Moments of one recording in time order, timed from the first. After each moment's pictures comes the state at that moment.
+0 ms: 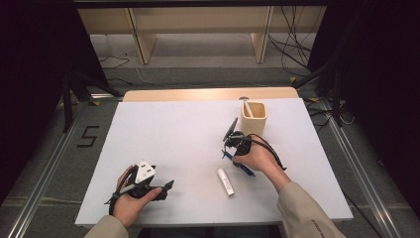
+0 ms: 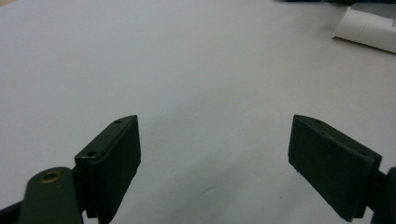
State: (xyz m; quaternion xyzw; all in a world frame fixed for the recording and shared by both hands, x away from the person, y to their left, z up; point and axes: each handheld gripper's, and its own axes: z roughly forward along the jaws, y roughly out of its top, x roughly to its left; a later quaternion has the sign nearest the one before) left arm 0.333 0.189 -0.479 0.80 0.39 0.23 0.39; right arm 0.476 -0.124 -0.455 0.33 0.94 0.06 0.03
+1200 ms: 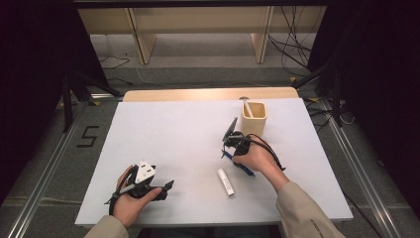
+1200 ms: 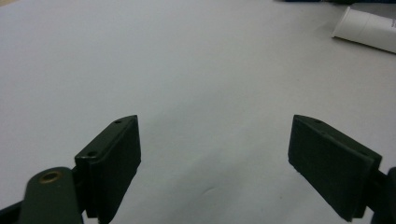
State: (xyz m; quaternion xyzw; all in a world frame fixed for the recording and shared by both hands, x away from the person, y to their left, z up) left arm 0.332 0.189 -0.479 0.80 0.39 0.23 0.39; right arm 0.475 -0.121 -0.454 0.34 0.94 0.05 0.02
